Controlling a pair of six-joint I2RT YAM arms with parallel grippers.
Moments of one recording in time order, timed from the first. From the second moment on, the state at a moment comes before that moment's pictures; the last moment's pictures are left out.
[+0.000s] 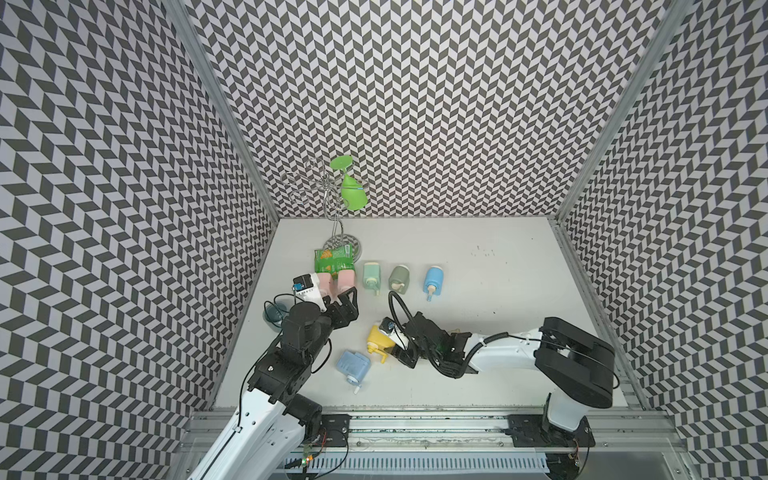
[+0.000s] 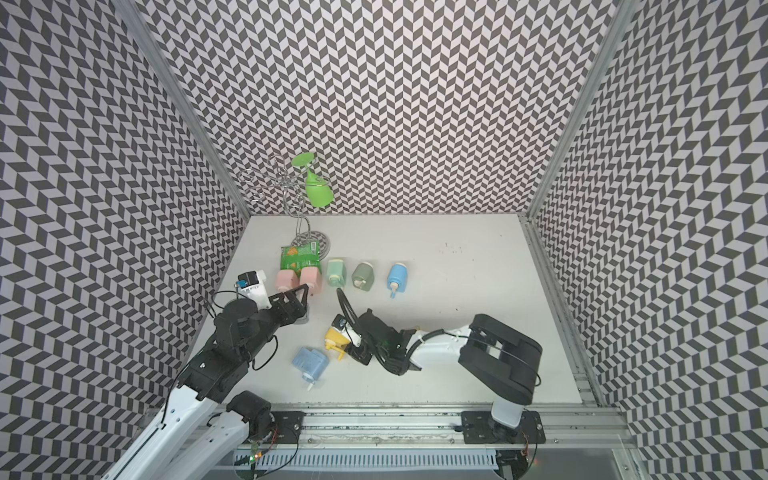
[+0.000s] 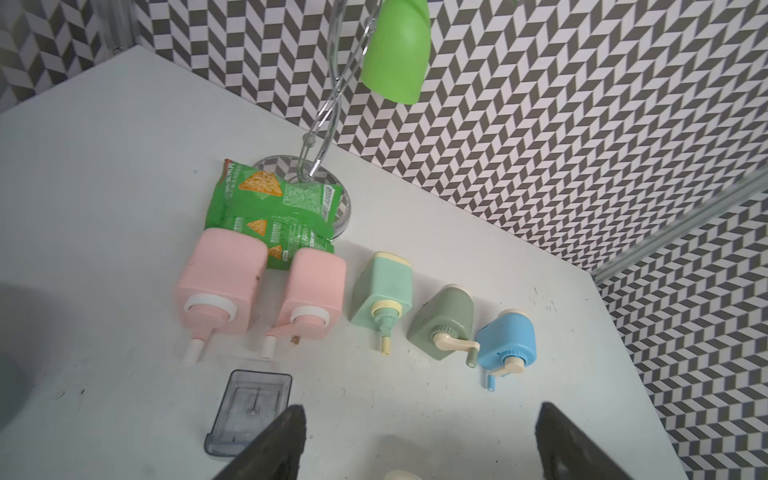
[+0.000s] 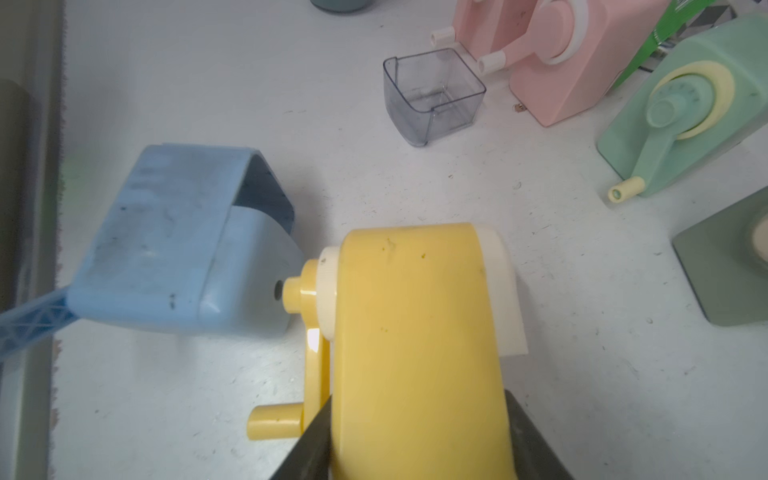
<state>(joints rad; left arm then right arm) -0.42 0.58 0.60 -0.34 -0.13 -0.59 1.10 1.69 0.80 0.27 0.02 -0.10</state>
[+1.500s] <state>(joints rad) -0.40 0.80 0.68 -0.28 0.71 -0.65 1.10 1.29 0.60 0.59 0.08 -0.20</state>
